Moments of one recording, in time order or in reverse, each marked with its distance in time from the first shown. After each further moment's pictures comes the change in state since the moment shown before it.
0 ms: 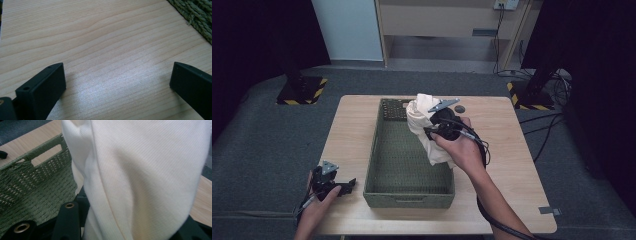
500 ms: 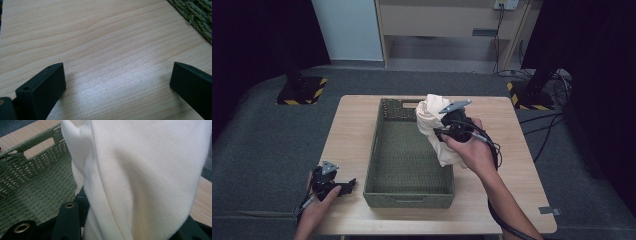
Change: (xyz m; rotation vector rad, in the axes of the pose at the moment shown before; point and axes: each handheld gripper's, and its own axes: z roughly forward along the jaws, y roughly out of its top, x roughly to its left) left arm 0.000 0.000 0.000 -0.001 0.000 0.000; right arm -0.015 -0.013 -0.018 0.007 -0.024 -0.002
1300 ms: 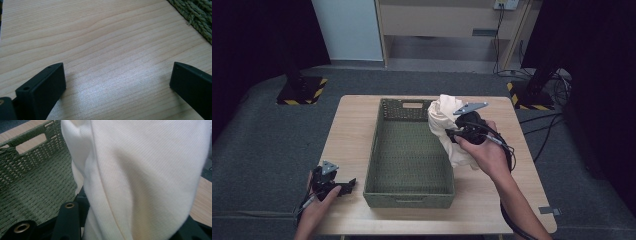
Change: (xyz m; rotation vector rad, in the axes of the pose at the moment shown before) left arm 0.000 0.000 0.000 0.000 0.000 0.000; right arm -0.021 -0.019 -0.018 -0.016 -0.018 0.018
